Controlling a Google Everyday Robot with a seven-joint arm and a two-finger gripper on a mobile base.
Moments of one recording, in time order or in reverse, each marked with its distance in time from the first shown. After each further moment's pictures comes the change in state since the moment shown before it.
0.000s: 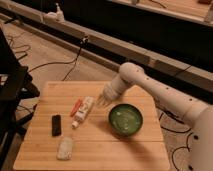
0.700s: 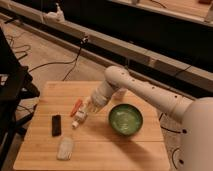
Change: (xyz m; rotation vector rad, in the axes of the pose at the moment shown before) arm -0.012 0.000 0.013 -0.038 -0.009 -0.036
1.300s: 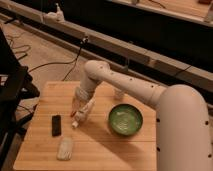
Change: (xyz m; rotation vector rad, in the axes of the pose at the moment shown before) arm -0.031 -0.075 0.047 -0.095 0.068 -0.188
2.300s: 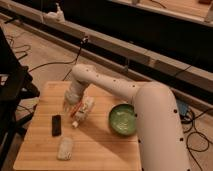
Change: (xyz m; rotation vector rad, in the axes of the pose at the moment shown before) arm -0.004 -0.018 0.051 -0.047 -0.073 -0.008
